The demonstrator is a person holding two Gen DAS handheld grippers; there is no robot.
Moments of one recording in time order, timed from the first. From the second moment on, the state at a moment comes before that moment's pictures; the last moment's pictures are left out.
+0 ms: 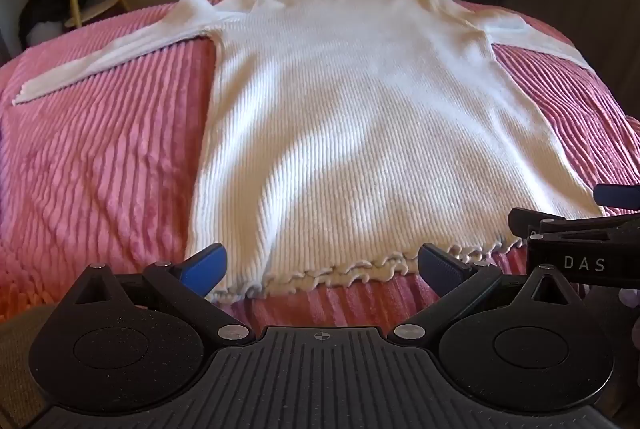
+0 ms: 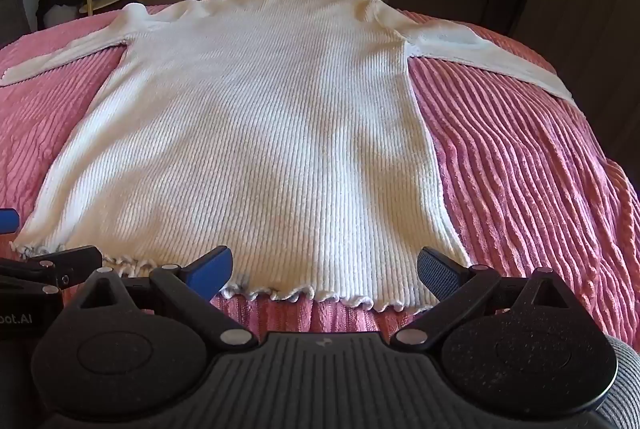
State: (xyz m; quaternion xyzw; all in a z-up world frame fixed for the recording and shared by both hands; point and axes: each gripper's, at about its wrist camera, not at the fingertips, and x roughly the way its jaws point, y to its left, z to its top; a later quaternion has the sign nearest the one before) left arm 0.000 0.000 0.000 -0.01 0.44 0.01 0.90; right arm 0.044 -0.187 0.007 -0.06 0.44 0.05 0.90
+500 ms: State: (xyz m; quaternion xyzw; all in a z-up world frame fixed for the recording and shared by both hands) left arm 0.000 0.001 -0.001 -0.01 0.45 0.01 0.89; right arm 0.043 -0.188 0.010 -0.06 0.43 0.05 0.90
